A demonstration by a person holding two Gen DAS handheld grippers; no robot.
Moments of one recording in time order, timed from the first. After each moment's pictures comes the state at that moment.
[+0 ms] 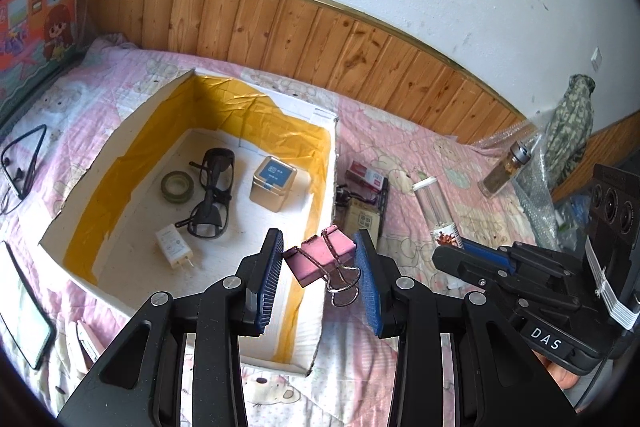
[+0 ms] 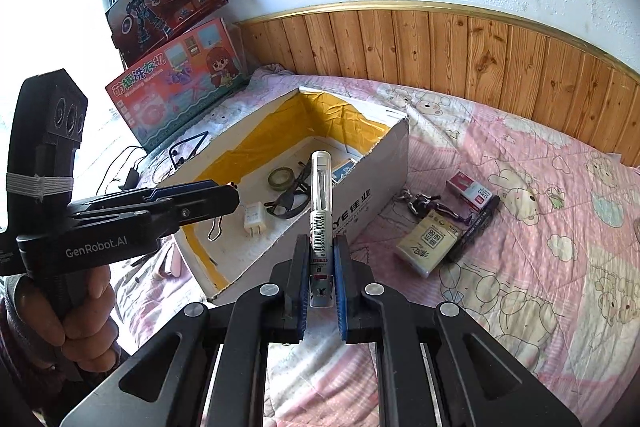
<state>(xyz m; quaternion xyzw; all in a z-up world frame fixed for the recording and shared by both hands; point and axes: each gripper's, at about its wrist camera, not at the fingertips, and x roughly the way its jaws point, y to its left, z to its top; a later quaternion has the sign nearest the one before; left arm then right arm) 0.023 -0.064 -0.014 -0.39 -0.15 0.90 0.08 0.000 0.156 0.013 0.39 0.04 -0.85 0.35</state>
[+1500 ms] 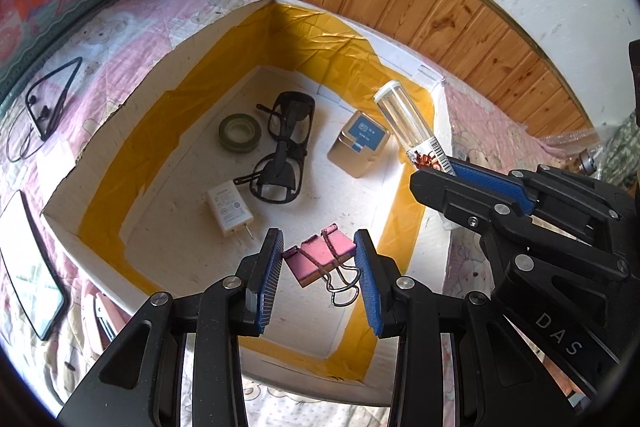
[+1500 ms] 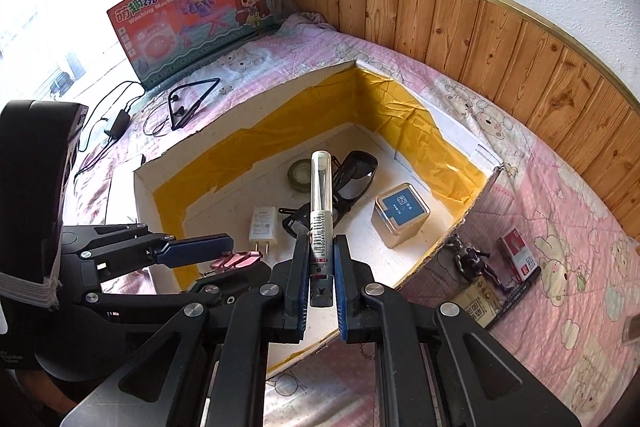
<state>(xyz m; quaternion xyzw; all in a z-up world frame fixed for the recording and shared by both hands) -0.016 -0.099 -0.067 -0.49 -0.18 0.85 -0.01 -0.051 0.026 -0.007 0.43 0.18 -0.80 0.38</state>
